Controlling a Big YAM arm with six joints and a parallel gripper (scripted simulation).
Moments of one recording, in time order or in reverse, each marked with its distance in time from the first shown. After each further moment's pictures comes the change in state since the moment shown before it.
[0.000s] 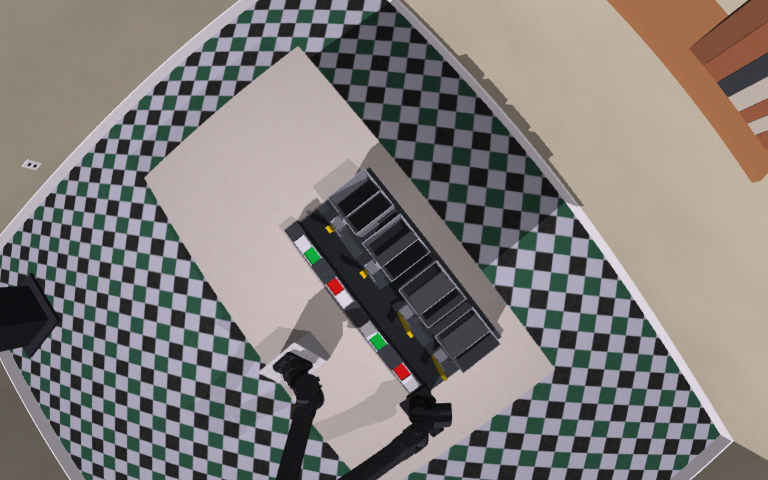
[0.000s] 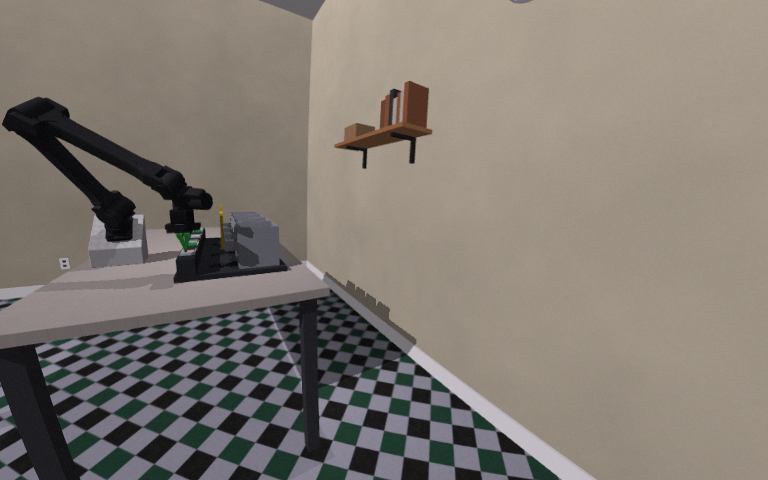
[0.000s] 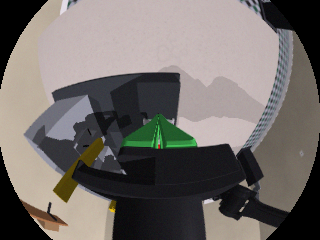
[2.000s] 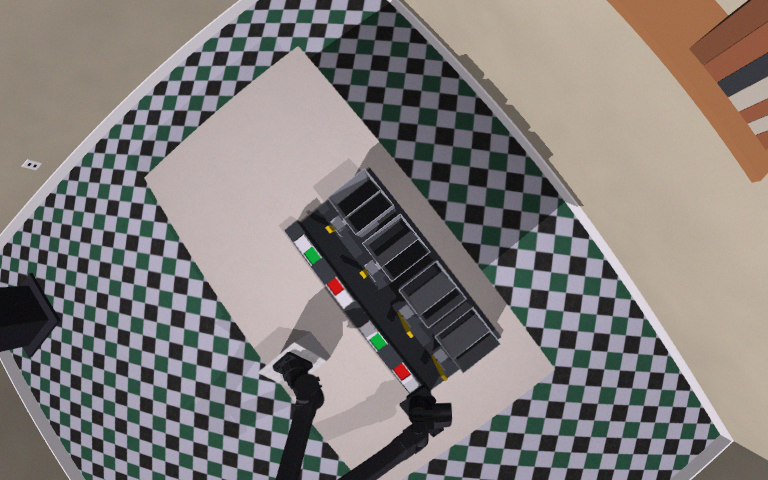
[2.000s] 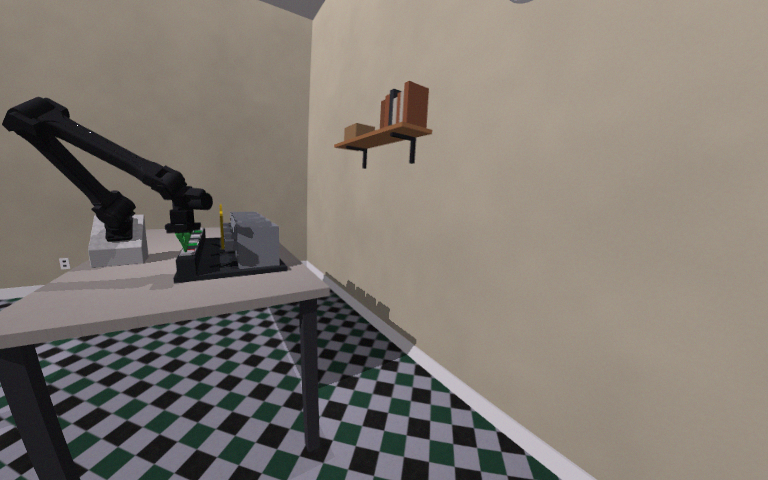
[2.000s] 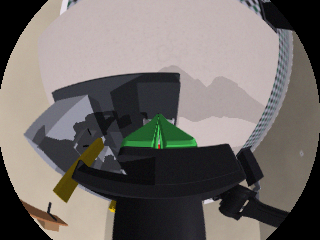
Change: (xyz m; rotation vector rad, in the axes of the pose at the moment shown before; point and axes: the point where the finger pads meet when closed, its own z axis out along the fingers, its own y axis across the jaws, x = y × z) arm 0.000 0.000 0.000 0.000 0.000 0.000
